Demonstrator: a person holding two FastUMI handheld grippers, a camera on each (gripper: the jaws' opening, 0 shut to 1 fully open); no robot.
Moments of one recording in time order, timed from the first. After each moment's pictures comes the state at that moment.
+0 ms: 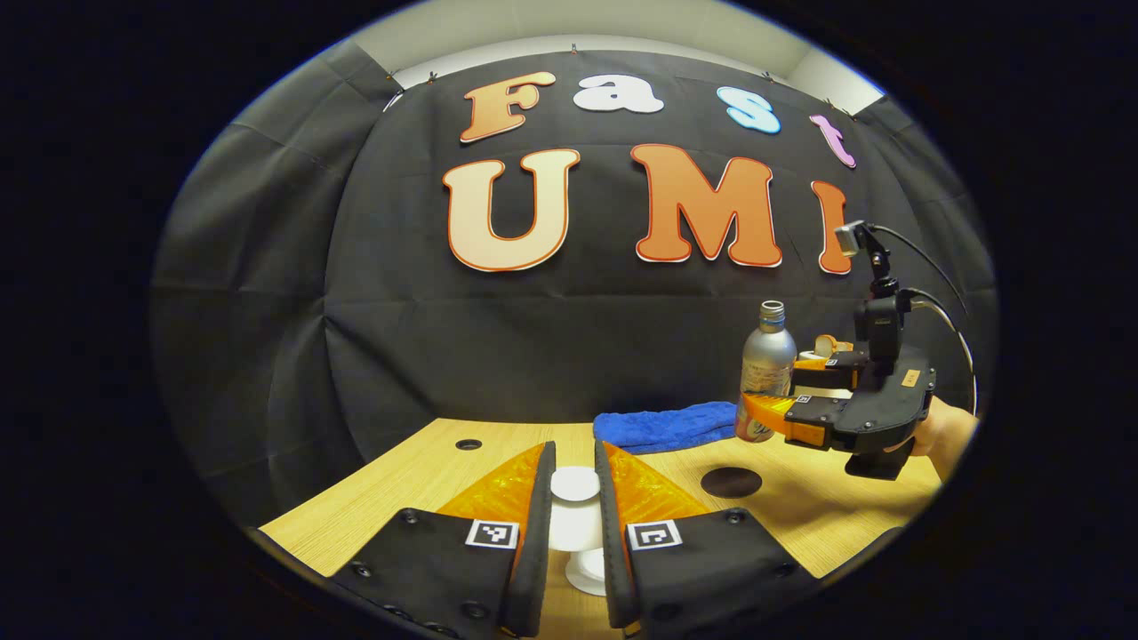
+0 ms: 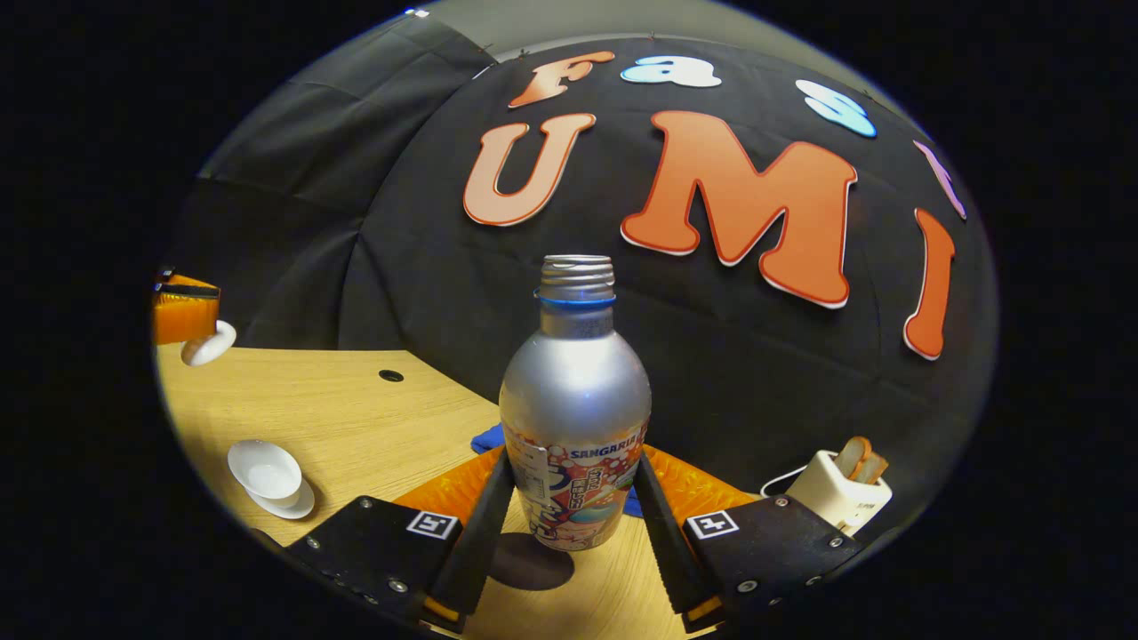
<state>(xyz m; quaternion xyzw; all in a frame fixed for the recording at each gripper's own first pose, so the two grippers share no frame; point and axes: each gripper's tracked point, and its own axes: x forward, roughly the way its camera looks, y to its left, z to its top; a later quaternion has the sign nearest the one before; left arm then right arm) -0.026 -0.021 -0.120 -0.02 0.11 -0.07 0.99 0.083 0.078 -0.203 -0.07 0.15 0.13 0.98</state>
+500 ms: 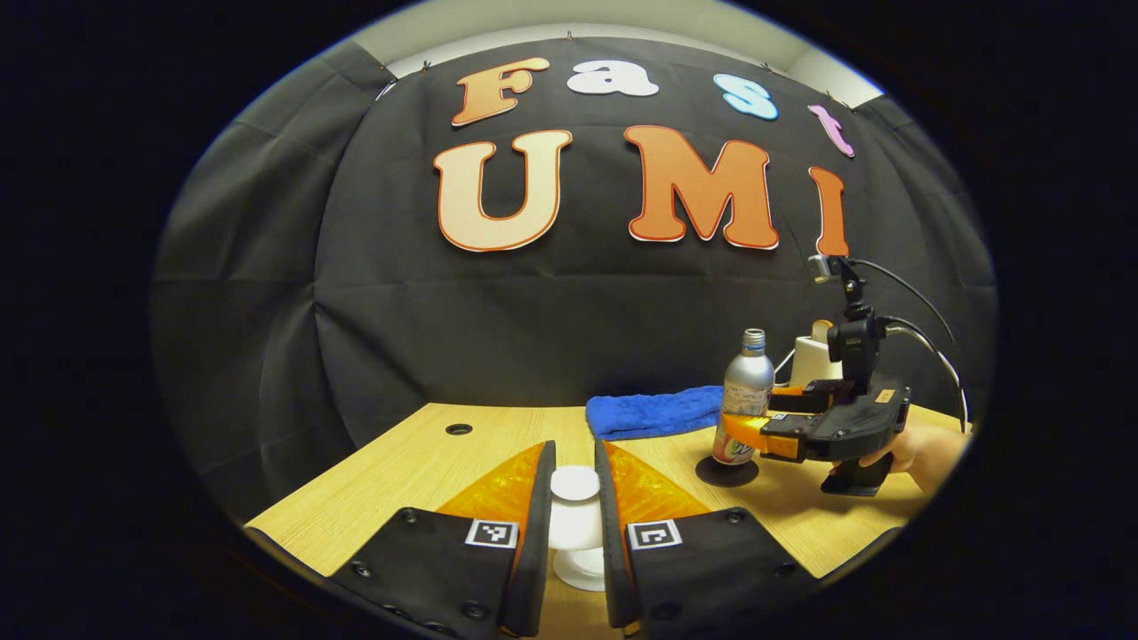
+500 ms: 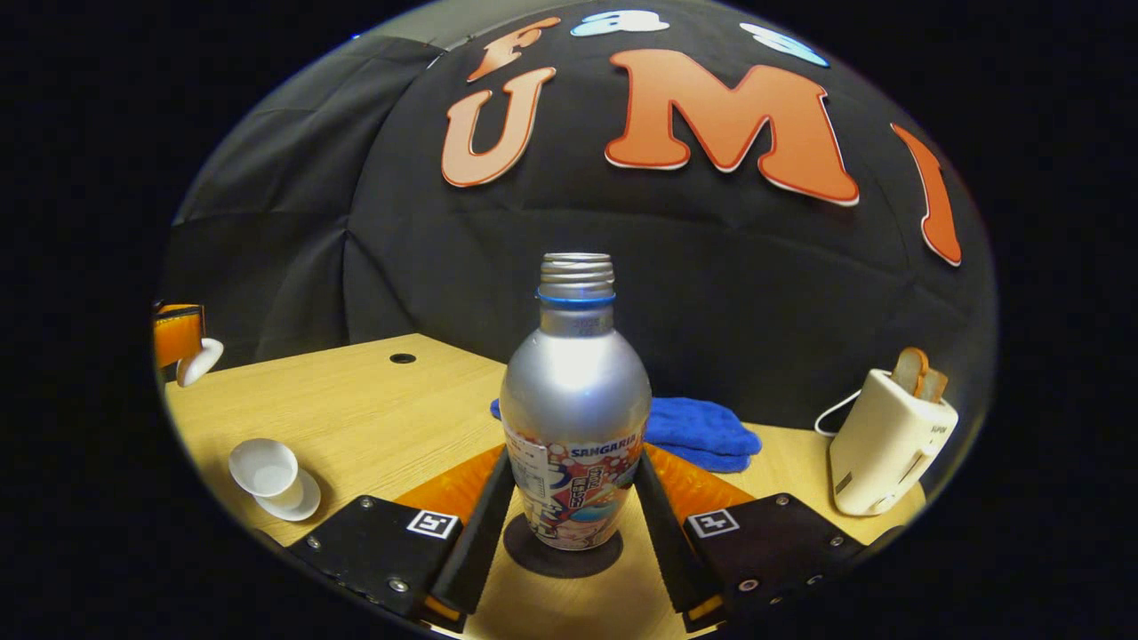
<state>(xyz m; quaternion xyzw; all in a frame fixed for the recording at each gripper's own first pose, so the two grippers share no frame) -0.024 -0.030 -0.138 -0.02 0.14 -0.08 0.99 0.085 0.086 -0.277 0.00 0.23 0.14 0.96</state>
